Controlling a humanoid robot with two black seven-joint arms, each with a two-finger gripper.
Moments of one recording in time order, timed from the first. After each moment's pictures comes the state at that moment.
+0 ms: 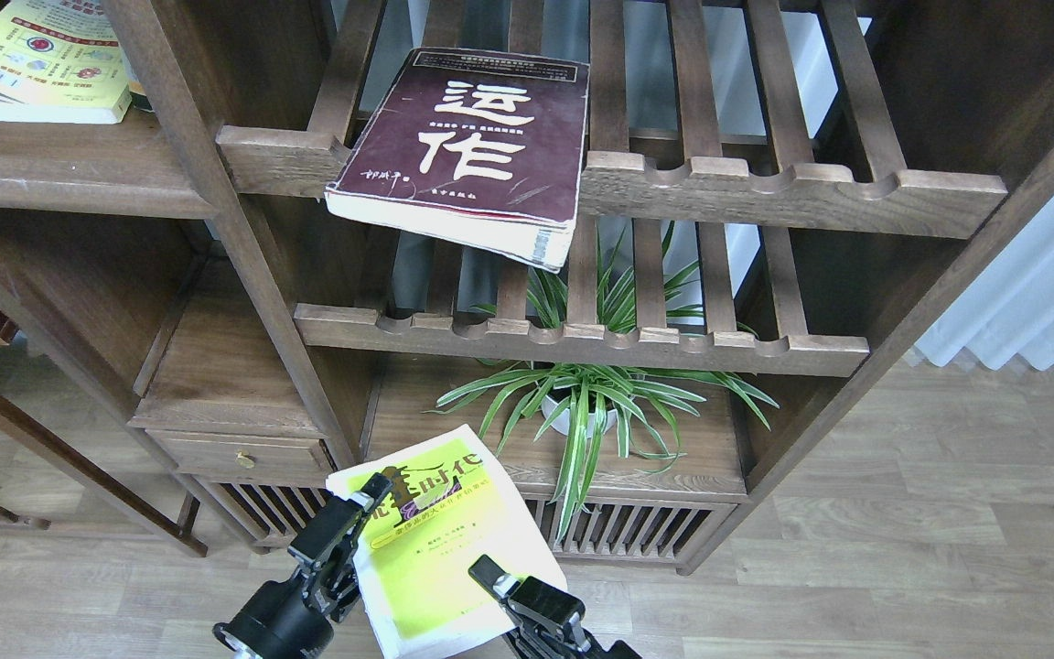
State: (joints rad) left arm 0.28 0.03 -1.06 -1.30 -0.21 -0.49 0.26; right arm -0.37 0.01 0.82 1.33 0.16 0.58 -0.21
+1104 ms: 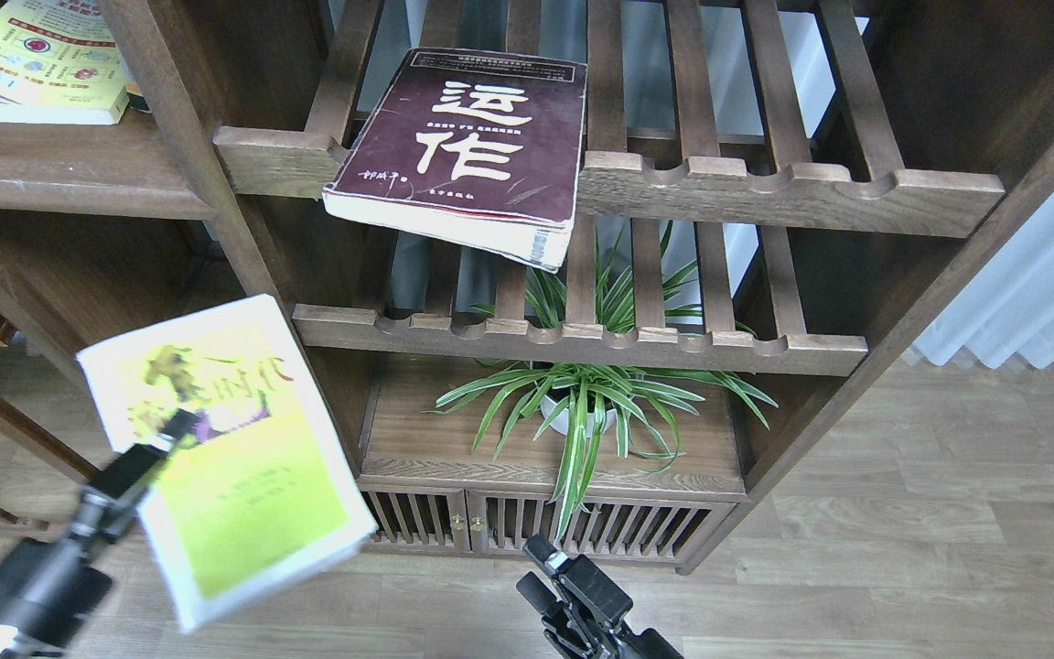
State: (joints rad) left arm 0.48 0.30 -1.70 -1.70 -0.03 -0.49 0.32; right arm -0.34 0.02 0.91 1.23 0.17 0.58 -0.20
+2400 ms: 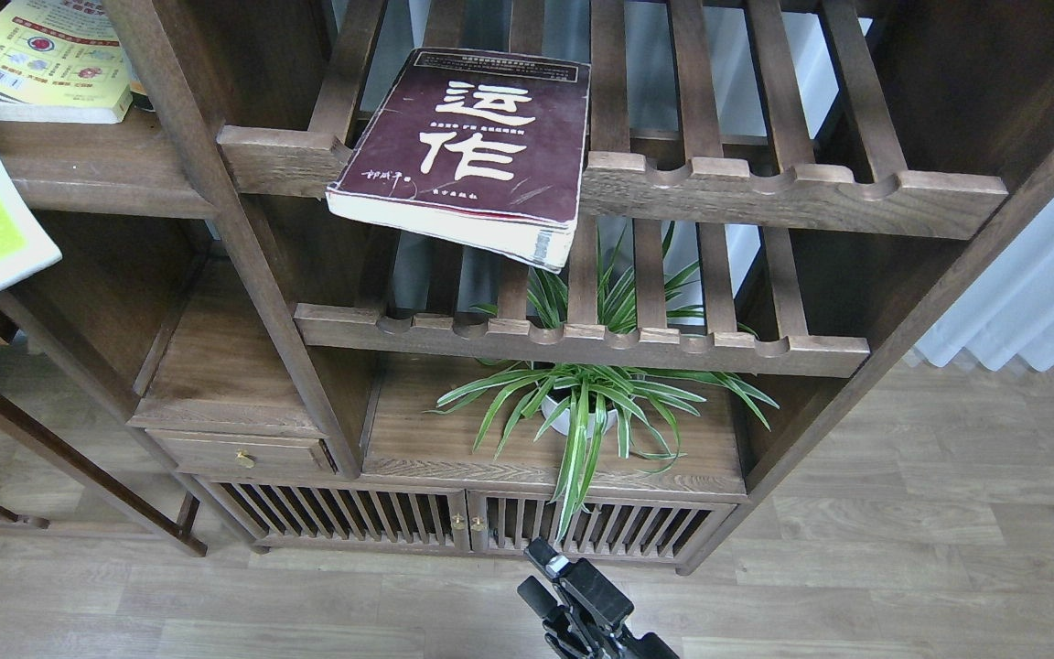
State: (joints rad) left arm -0.08 0.53 -2.11 -1.58 0.36 -0.49 0.35; right arm -0.36 0.01 0.90 1.22 0.17 0.58 -0.20
